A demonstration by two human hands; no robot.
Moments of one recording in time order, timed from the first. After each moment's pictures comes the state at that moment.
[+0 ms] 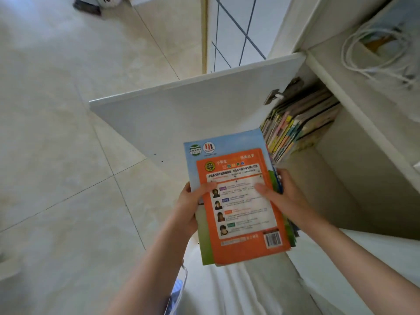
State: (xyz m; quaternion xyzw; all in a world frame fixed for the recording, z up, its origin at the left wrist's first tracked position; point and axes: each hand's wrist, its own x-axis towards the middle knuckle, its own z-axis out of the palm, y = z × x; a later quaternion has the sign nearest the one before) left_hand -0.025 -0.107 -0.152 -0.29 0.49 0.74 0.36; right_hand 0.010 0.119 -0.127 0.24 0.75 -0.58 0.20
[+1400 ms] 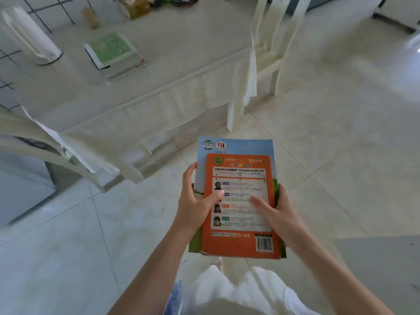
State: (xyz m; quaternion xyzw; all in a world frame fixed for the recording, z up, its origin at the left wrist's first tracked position) left_hand 0.492 -0.364 -0.038 -0.57 0.46 0.61 -0.31; right_hand 0.311 -0.311 -0.044 -0.29 0.74 -0.35 0.51
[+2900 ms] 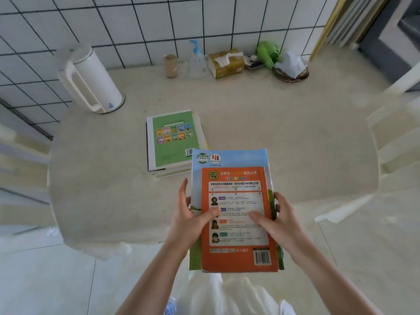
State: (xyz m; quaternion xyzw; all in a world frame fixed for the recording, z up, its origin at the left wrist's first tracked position) left_hand 0.633 -0.932 -0.055 -0.67 0.30 0.53 -0.43; right_hand 0.429 -0.965 -0.033 -0.48 0.64 -0.23 0.55
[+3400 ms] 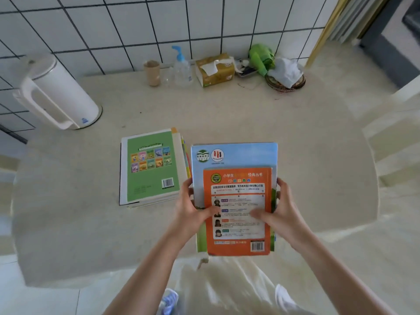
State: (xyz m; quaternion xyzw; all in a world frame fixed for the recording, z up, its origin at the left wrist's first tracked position) left_hand 0.608 -1.071 -0.078 -0.66 0.36 0.51 -0.42; right_hand 0.390 -1.105 -0.051 -0.53 0.61 -0.25 0.53
